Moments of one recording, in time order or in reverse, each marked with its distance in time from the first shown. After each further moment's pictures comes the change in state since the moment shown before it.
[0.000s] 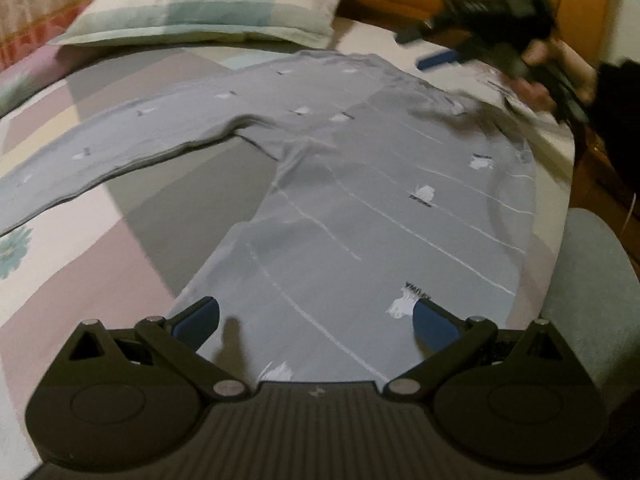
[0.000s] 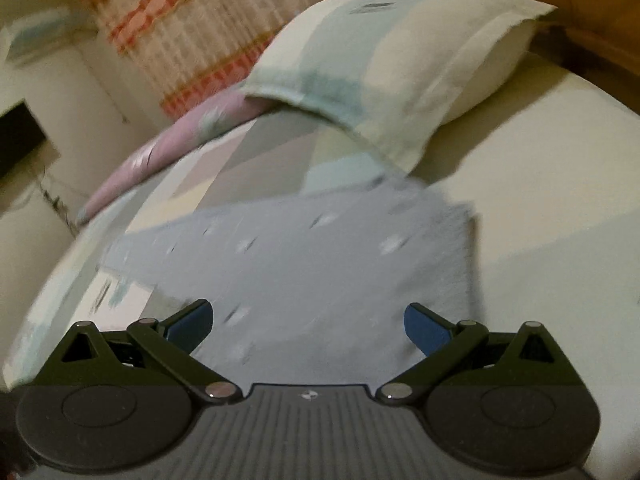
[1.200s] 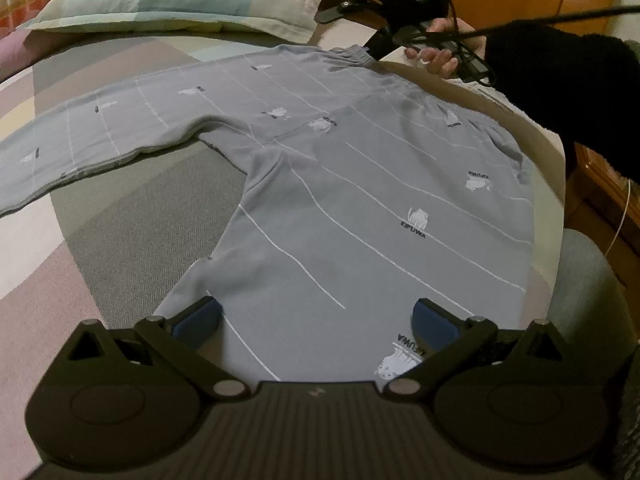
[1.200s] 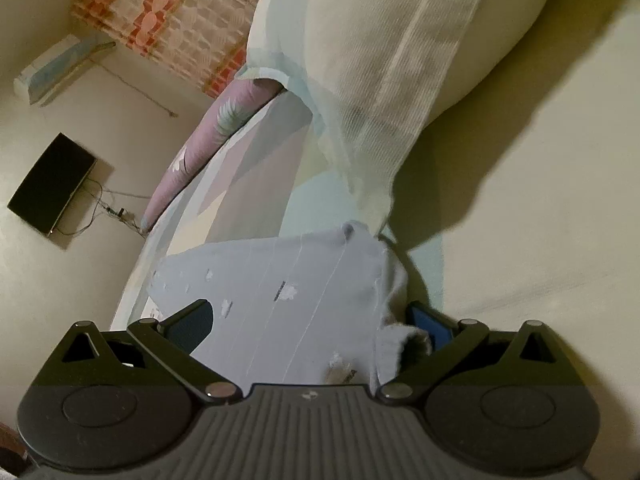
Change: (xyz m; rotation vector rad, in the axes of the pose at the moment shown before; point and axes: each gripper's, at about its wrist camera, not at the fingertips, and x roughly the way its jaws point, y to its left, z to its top) left arm 0.033 0.007 0.019 -0.024 -0.004 -0.092; right arm 0.098 -0.095 0.080 0.150 0.204 0.316
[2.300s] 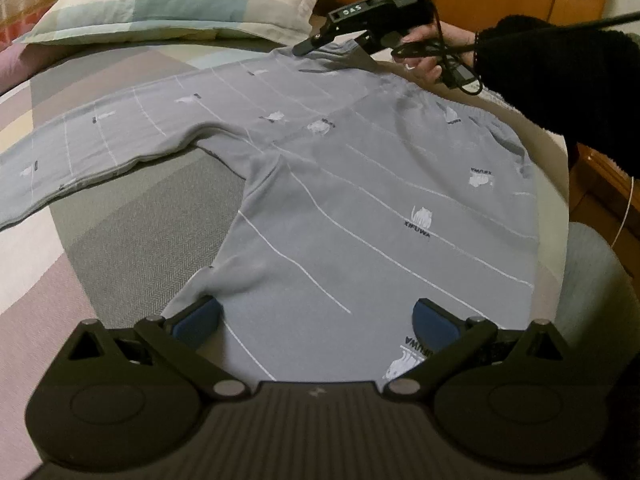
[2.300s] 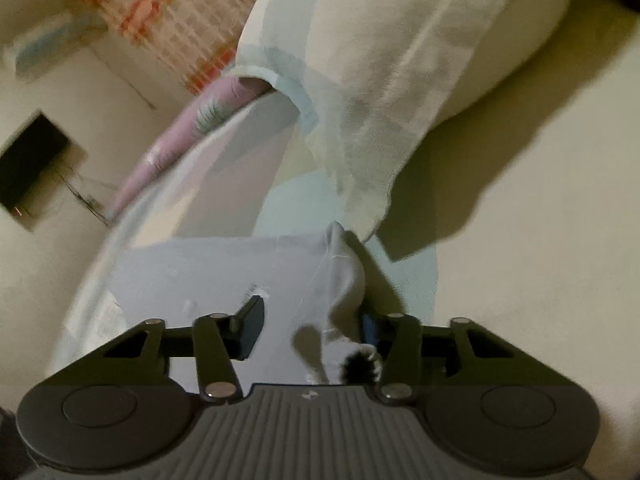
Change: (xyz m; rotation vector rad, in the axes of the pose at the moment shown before) left arm 0.004 -0.004 -0.001 0.044 -0.011 0.018; right arm 0.027 0.014 -0.002 -0.125 -0.040 -0.191
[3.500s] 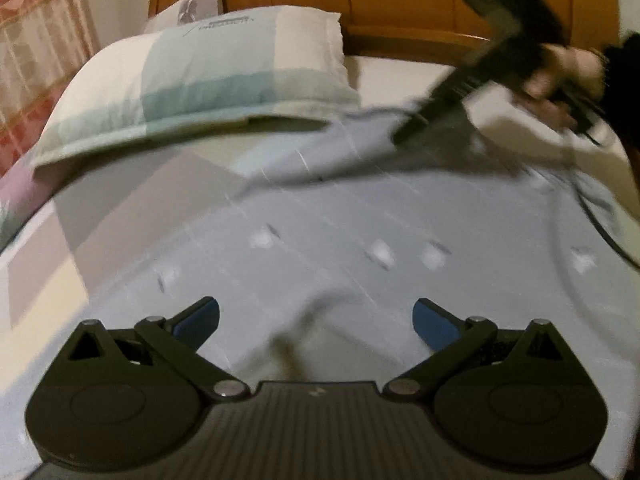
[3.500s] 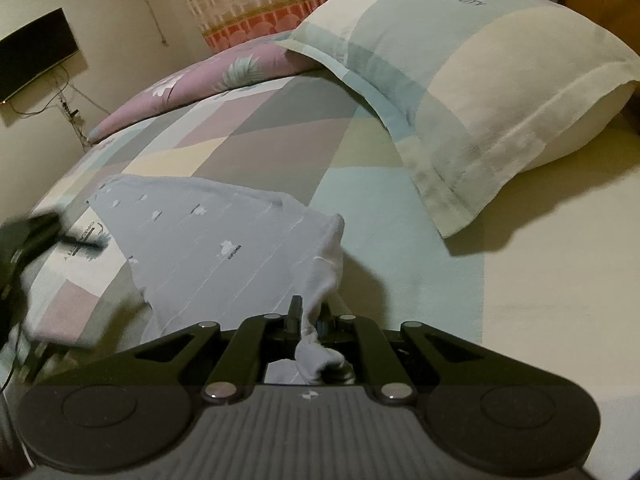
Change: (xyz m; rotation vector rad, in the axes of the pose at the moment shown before) left arm 0.031 0.065 0.137 0.244 -0.056 0.165; right arm -0.035 0.099 -0.030 -0.284 0.024 -0.132
